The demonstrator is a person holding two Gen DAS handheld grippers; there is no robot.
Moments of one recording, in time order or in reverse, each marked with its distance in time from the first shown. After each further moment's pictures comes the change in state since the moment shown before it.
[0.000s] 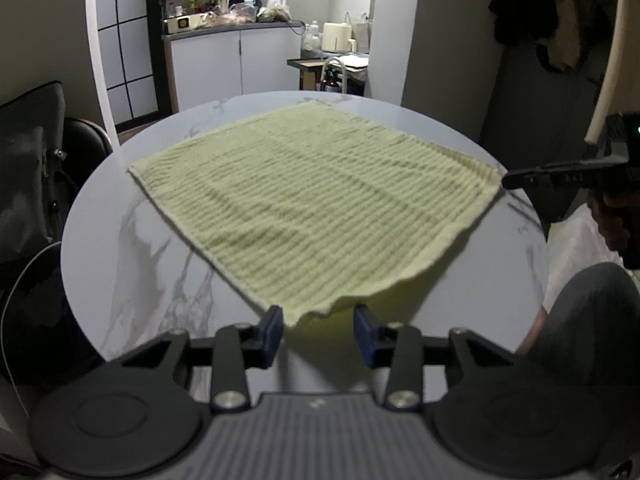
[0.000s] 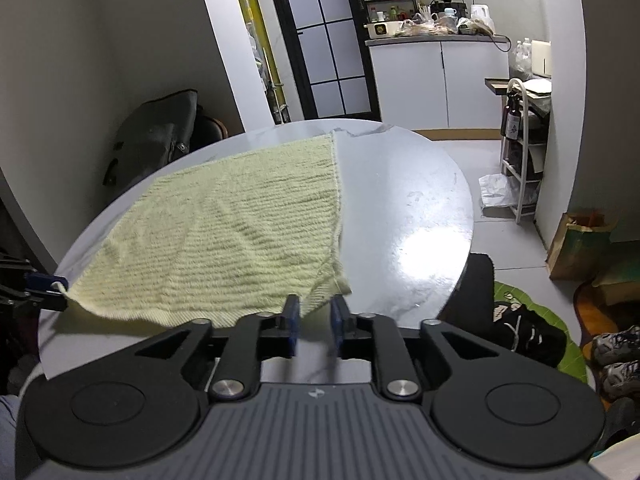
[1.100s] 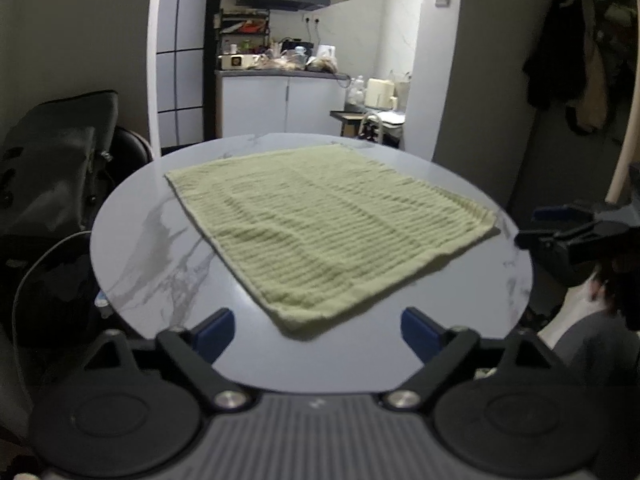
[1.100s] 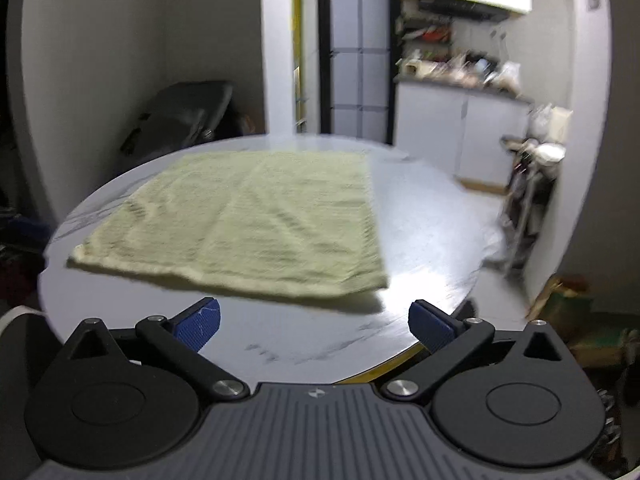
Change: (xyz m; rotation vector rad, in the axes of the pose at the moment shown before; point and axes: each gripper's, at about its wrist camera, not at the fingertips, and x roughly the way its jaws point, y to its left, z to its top) left arm -0.029 -0.045 -0.036 -0.124 -0.186 0.153; right arm -0.028 0.039 -0.028 -0.227 -0.089 -0.077
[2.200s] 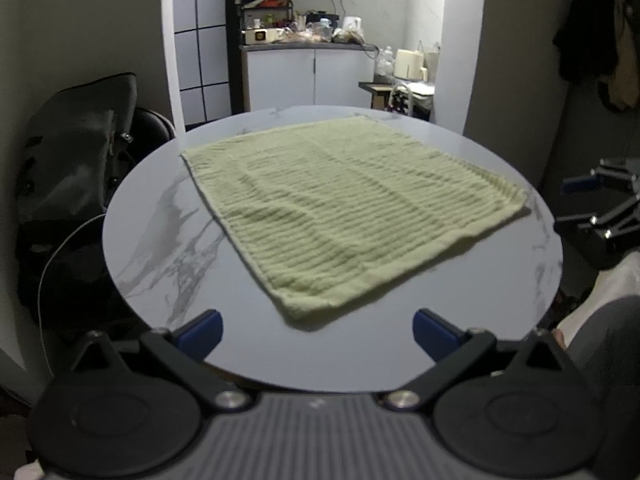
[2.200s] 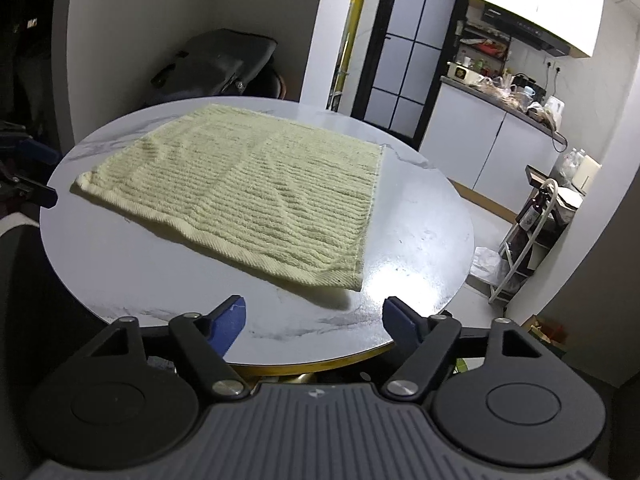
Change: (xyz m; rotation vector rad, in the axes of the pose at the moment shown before) left arm 0.021 -0.013 0.006 0.005 0.128 0.061; right arm 0.004 -0.002 0.021 -0.302 0.131 0.071
